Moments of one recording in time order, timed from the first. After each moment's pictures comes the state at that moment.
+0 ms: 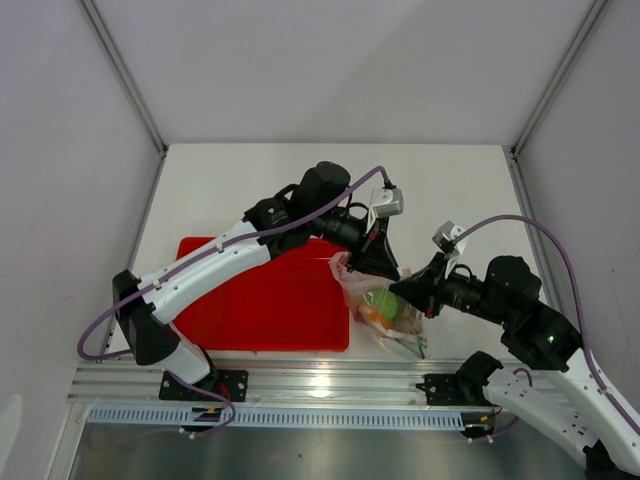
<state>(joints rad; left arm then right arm) -0.93 1.56 1.59 -0.48 0.90 -0.03 0.72 0.55 0.88 -0.52 -0.36 0.26</state>
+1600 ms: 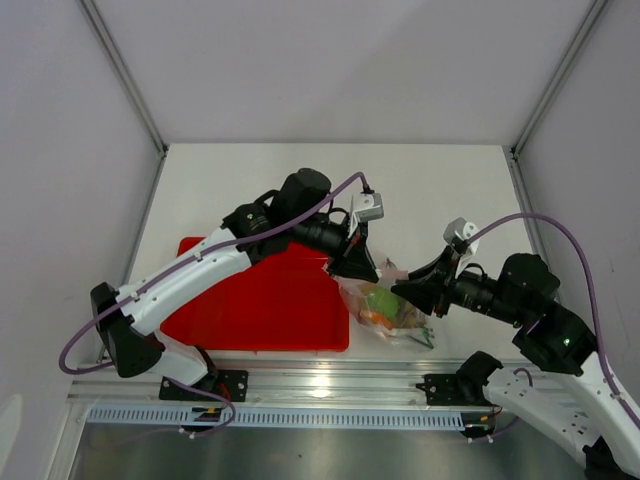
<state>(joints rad) -0.89 1.45 1.50 -0.59 0.79 -0.01 0.72 0.56 0.95 -0.54 -0.39 0.24</state>
